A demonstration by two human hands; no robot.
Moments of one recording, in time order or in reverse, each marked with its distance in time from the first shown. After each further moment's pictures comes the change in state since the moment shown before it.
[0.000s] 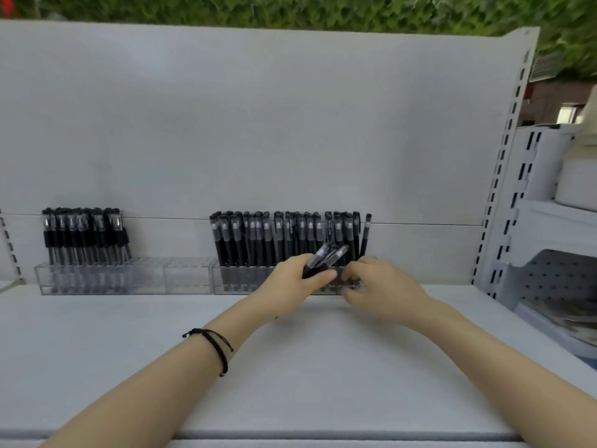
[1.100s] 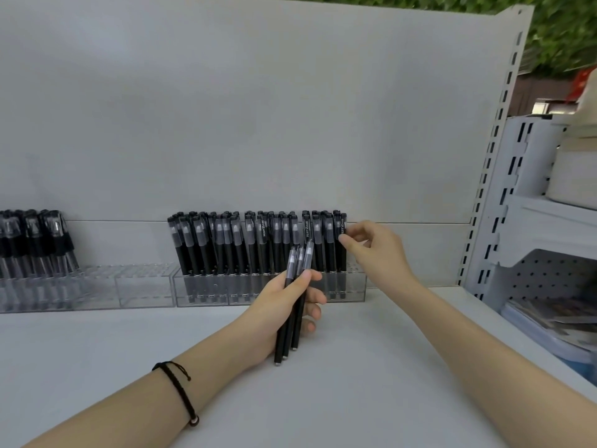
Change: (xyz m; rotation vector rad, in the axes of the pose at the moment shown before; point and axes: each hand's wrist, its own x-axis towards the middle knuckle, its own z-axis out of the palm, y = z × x) left_hand 0.004 0.004 0.036 -0.895 -0.034 -0.217; right_hand 0.051 0.041 0.003 0.704 0.420 0.242
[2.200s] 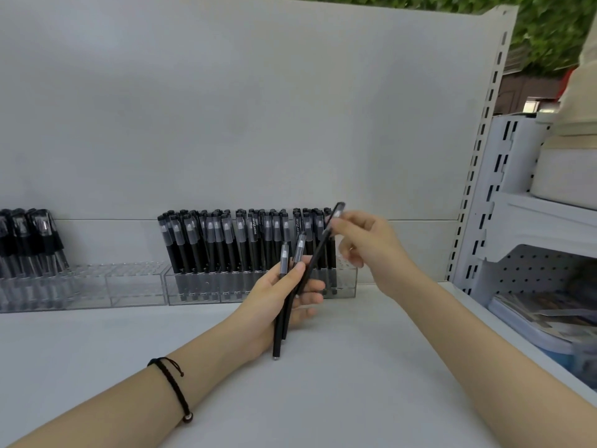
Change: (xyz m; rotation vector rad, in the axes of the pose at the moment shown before) left_hand 0.002 -0.002 0.002 -0.088 0.021 0.026; right_hand -0.015 -0.035 -0.016 0.526 -0.156 0.152
